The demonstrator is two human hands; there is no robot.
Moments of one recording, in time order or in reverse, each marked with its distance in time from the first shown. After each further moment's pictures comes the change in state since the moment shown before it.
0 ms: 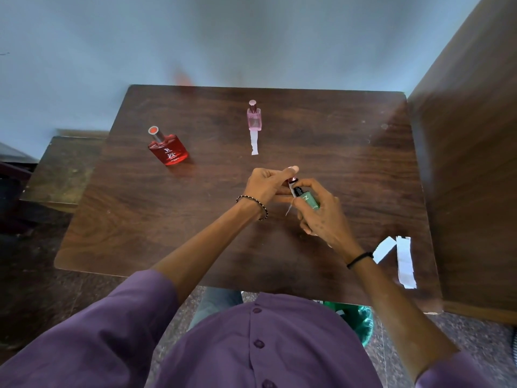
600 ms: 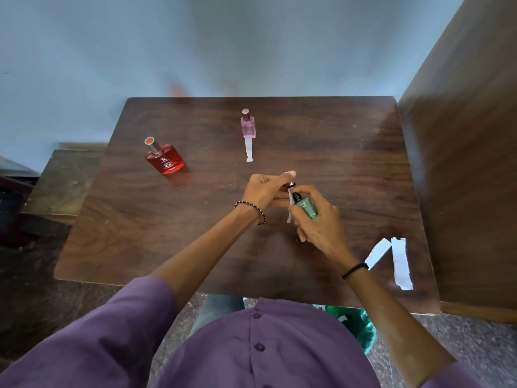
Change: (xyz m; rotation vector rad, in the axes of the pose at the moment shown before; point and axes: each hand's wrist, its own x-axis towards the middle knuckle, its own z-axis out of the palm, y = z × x) left_hand -0.006 0.006 0.012 -0.015 -0.008 -0.031; right_hand -0.013 0.005 -0.001 0.004 0.101 -0.057
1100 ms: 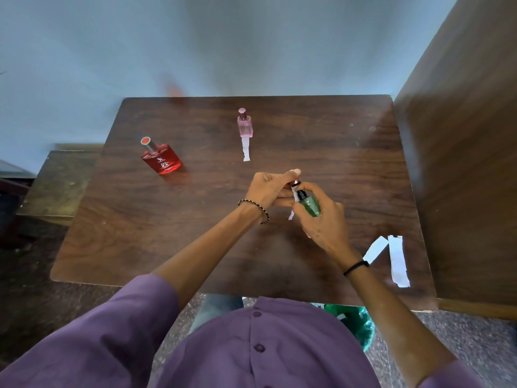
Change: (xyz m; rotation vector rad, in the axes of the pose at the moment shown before) left_hand -0.003 0.004 0.012 0.016 -0.031 -0.005; right_hand 0.001 0.000 -0.008 -0.177 0.107 -0.003
